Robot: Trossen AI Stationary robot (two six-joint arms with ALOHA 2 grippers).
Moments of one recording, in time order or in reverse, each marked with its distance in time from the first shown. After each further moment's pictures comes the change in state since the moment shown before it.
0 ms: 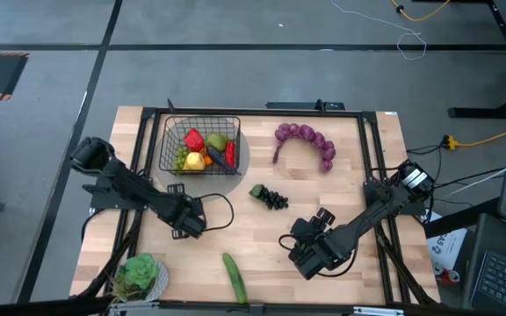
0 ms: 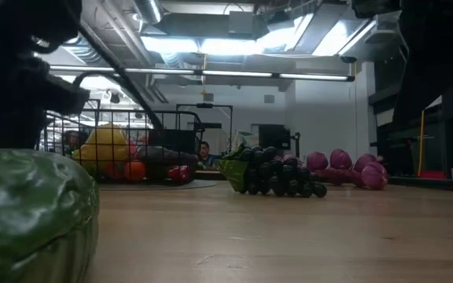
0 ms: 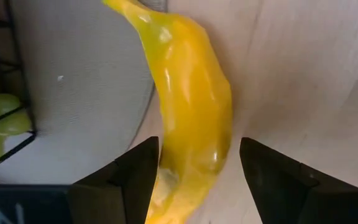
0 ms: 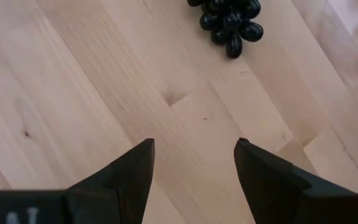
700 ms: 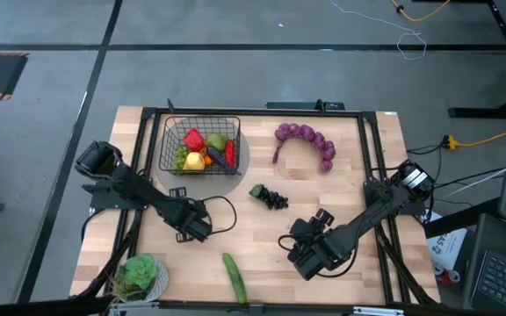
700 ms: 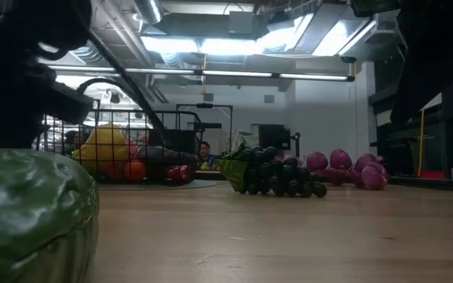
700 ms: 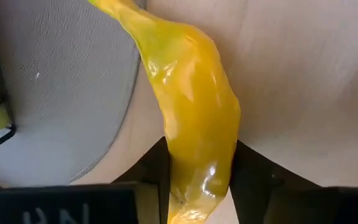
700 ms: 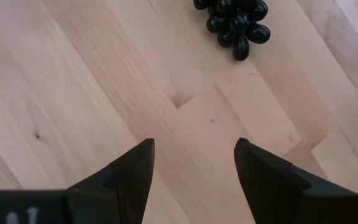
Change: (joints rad) left arm 0.000 0.089 0.056 0.023 0.041 -0.060; right arm 0.000 0.000 0.000 0.023 0.000 -0.001
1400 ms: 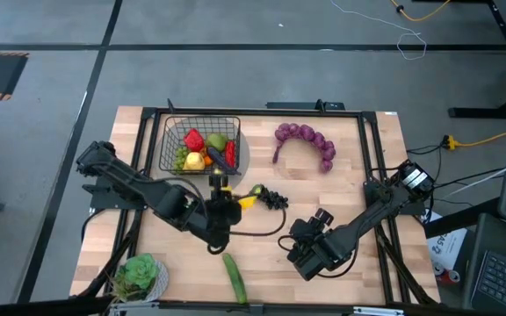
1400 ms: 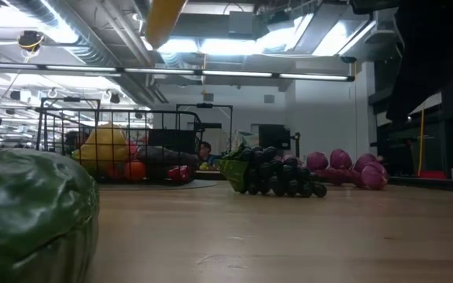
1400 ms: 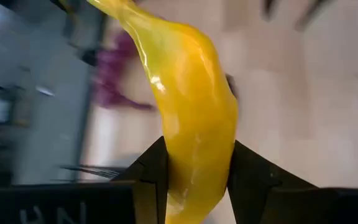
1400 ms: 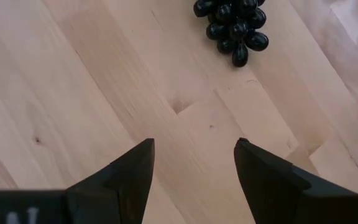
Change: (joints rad) left arm -0.009 -0.004 0.773 -0.051 -0.526 0.621; right arm 0.003 0.000 0.000 0.005 0.023 -0.011
